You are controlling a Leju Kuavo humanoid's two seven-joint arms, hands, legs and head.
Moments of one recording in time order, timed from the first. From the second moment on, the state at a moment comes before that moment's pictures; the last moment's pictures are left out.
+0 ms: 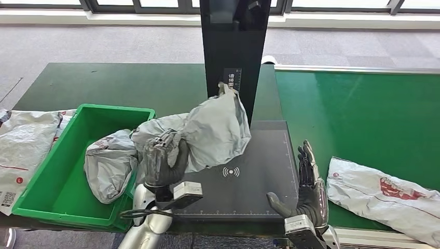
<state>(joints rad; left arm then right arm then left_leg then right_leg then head) -0.15 -0.31 -0.27 -1.36 -0.86 0.70 -0.56 0.22 0.24 0.00 -1.61 0.58 -0.13 -0.69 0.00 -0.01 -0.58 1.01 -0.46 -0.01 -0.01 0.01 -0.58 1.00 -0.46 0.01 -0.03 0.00</state>
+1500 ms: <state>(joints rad) -0.29 -0.20 0.32 -1.21 -1.49 0.53 0.03 0.24 0.24 0.00 -1.63 0.59 -0.11 -0.66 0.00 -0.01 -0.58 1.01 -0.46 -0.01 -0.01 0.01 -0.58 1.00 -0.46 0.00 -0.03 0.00</state>
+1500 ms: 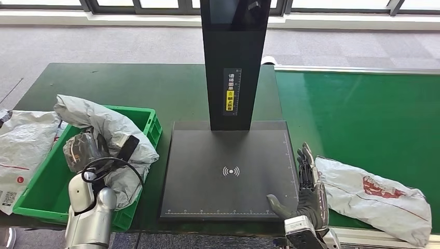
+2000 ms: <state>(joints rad) -0.41 -0.14 0.23 -0.87 -1.56 0.49 0.15 0.21 0.24 0.00 -1.63 0.60 -0.09 -0.66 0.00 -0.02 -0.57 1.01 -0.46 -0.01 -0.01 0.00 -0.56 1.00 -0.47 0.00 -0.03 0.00</state>
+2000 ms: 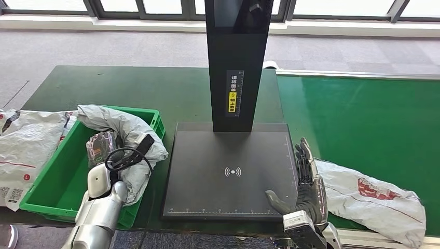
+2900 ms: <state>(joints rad) -0.30 -0.17 0.23 -1.14 -1.12 0.69 -0.14 0.19 0.23 0.00 -1.60 0.60 -0.11 -0.66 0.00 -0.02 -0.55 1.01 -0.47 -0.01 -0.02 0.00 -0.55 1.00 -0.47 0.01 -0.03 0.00</state>
